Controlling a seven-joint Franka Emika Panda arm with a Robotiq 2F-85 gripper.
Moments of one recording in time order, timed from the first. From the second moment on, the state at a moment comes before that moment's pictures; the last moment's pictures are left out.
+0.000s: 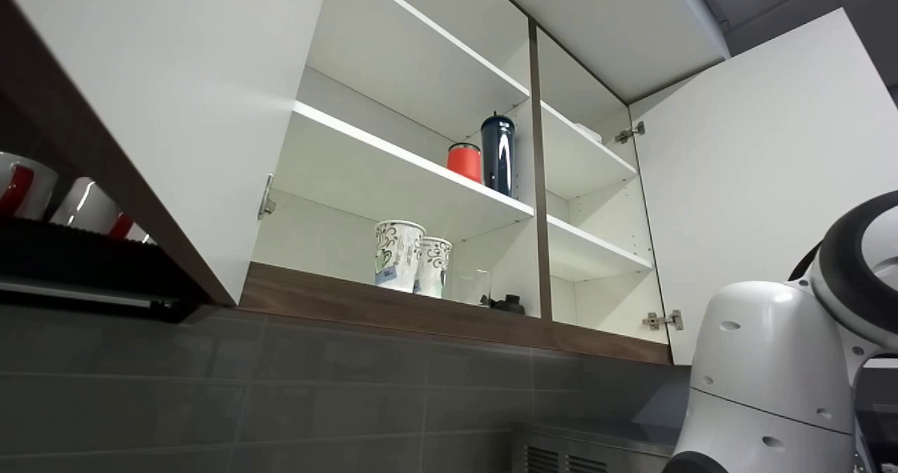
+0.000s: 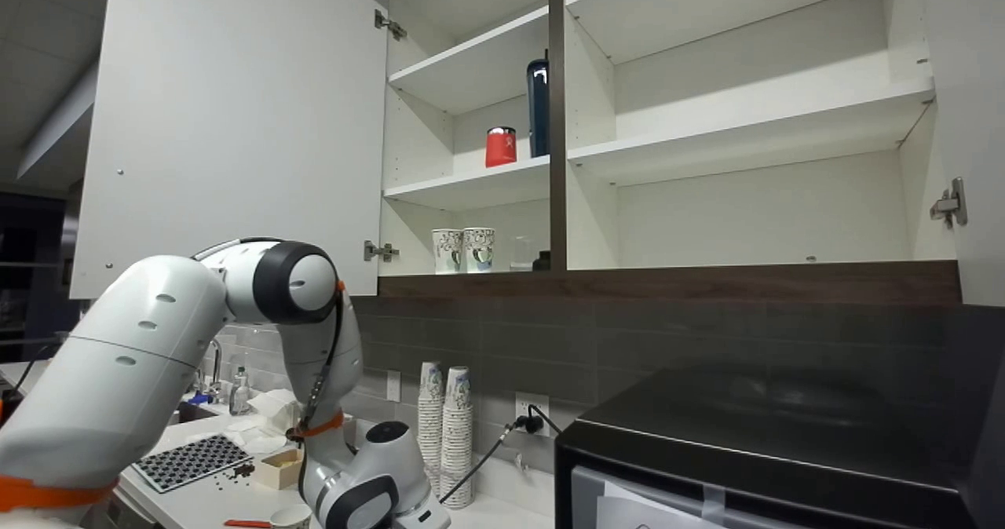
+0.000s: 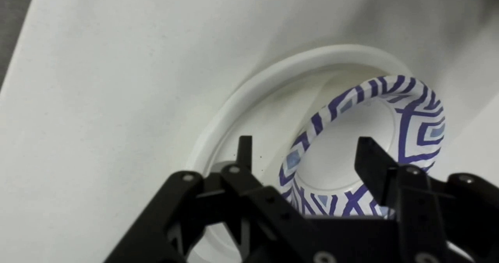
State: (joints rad) arm 0.20 0.41 -0.02 -2.44 0.43 3.27 0.76
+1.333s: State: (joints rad) arm -0.04 0.36 -0.01 -2.45 0.17 3.17 0.10
